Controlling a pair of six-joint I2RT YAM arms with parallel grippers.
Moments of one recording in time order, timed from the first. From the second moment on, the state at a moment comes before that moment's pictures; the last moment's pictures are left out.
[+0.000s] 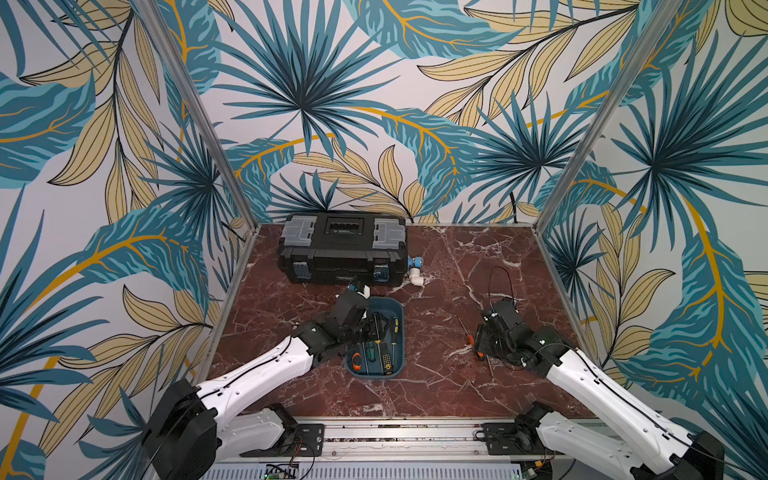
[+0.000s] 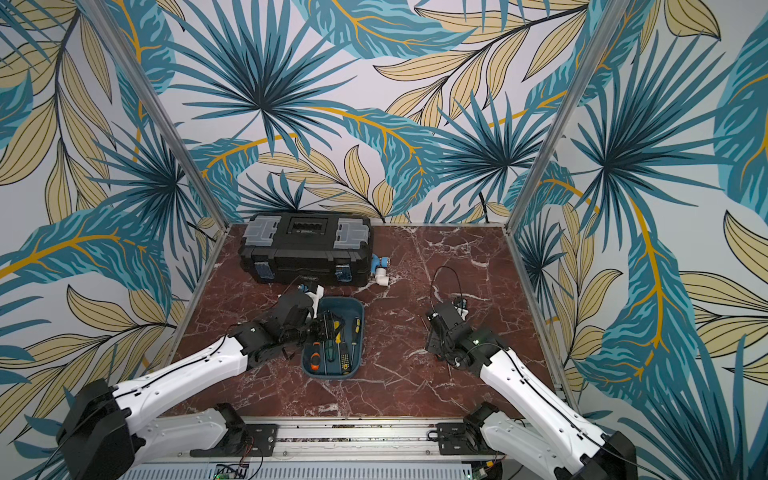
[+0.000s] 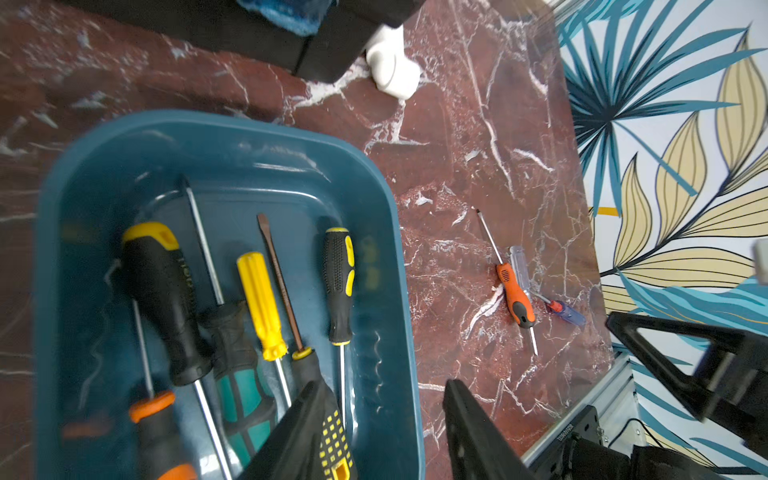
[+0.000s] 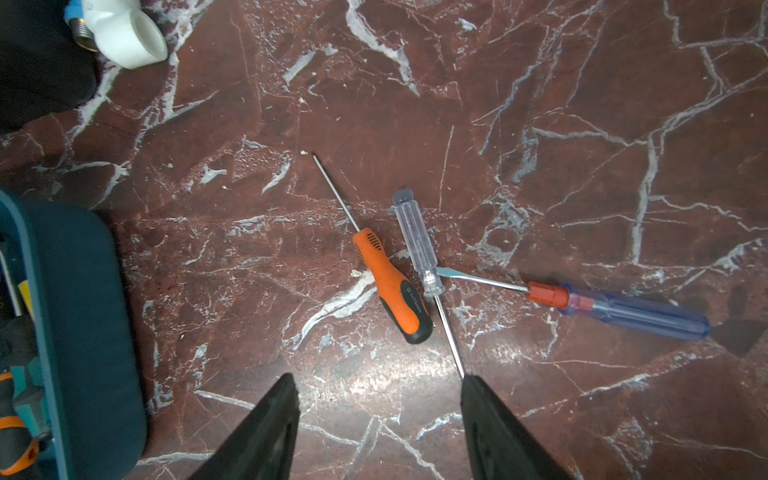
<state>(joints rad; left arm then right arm) -0.71 1.12 0.74 -0.30 0.06 -0.80 0.53 0.95 0.75 -0.93 0.28 0.82</state>
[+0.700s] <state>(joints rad) -0.70 0.89 0.74 -0.30 0.00 -0.74 0.46 1.25 0.68 -0.78 0.21 0.64</state>
